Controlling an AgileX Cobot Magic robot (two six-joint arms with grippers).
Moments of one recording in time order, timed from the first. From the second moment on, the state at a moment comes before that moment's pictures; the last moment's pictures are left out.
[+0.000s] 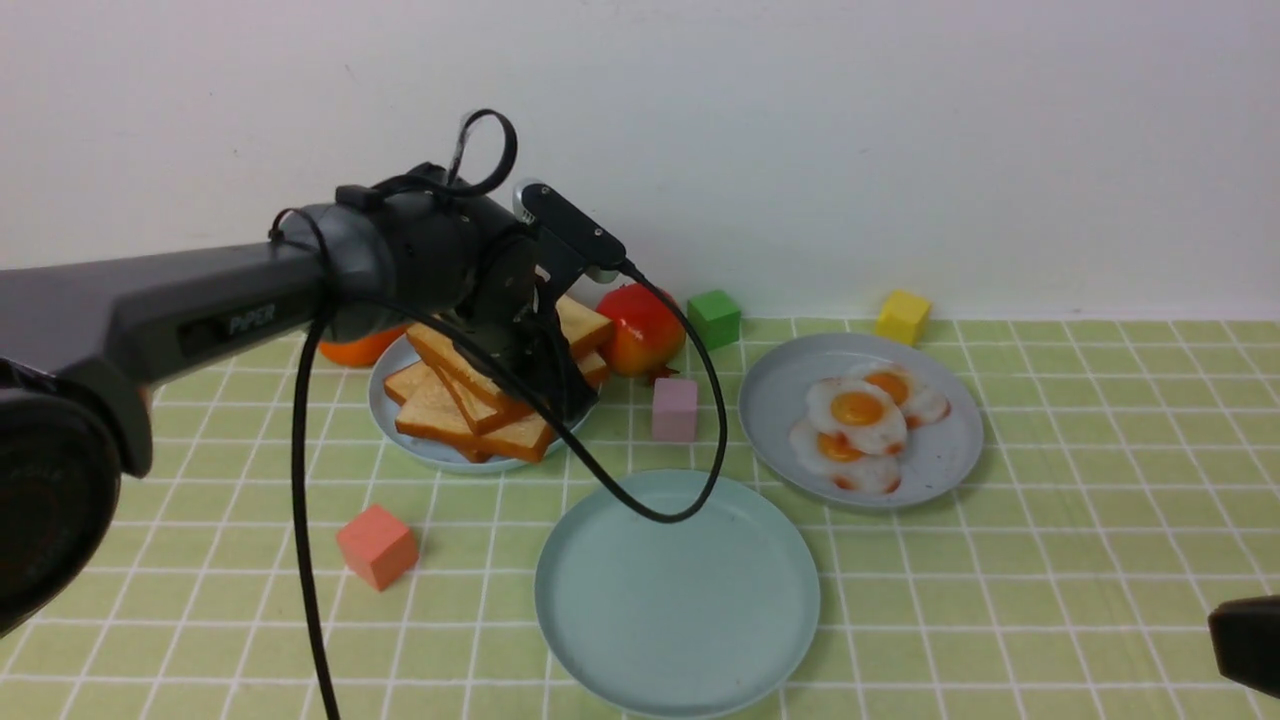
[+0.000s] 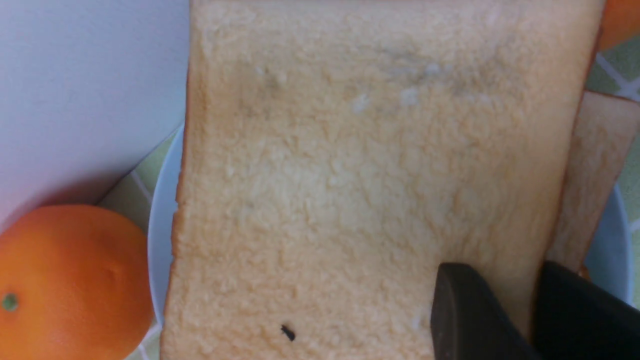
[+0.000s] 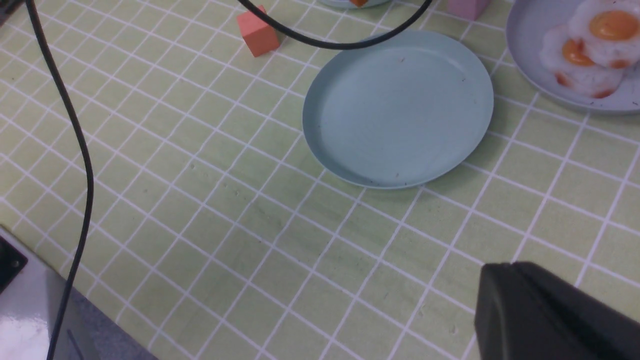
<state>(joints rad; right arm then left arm) 0.22 0.66 -0.78 0.54 0.98 -0.39 -0.43 2.10 -1.64 0.34 0.58 0.05</state>
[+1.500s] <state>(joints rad) 0.22 0.57 -0.78 0.47 1.04 -0.38 -0.87 1.87 -1.29 0.31 0.68 -0.02</state>
